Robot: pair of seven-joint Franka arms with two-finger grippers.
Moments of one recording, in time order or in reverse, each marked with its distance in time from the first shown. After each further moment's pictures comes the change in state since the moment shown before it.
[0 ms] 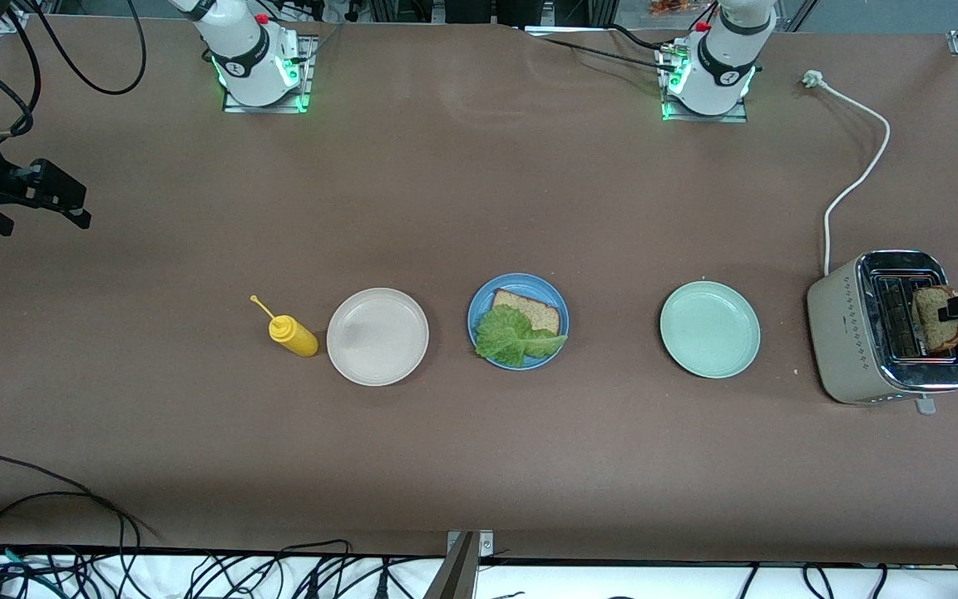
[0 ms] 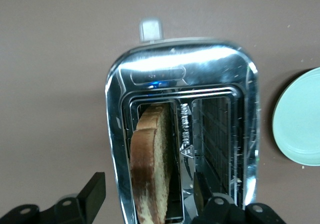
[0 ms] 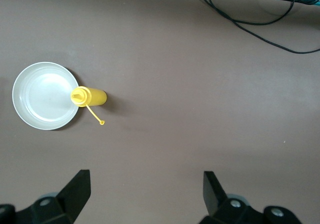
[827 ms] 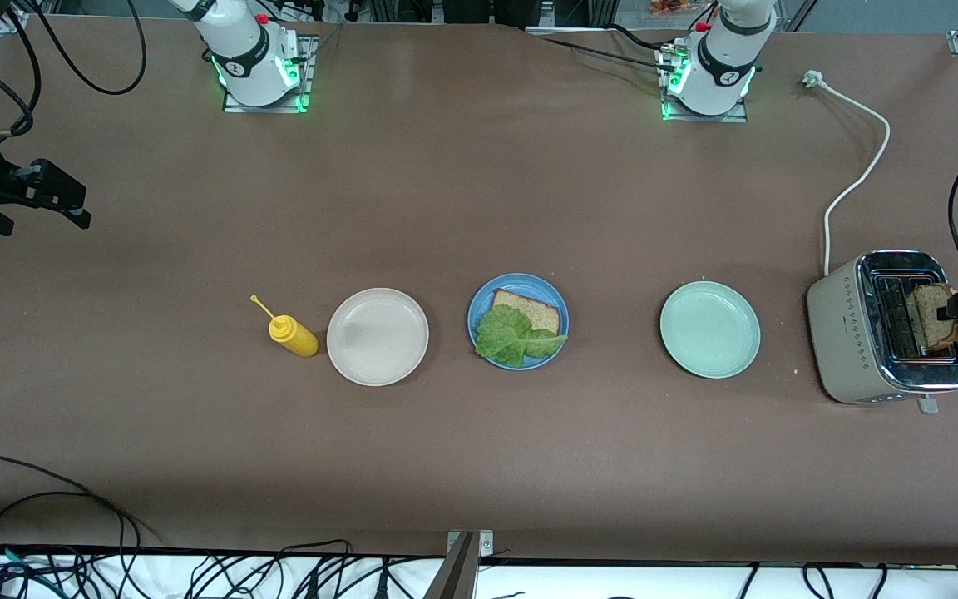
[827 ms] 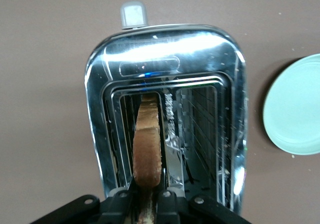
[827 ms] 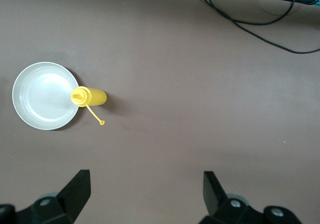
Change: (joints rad) left arm 0.005 0.002 -0.021 0.000 0.000 -0.046 0.000; right arm 0.000 0.000 0.000 0.000 0.000 0.000 0.000
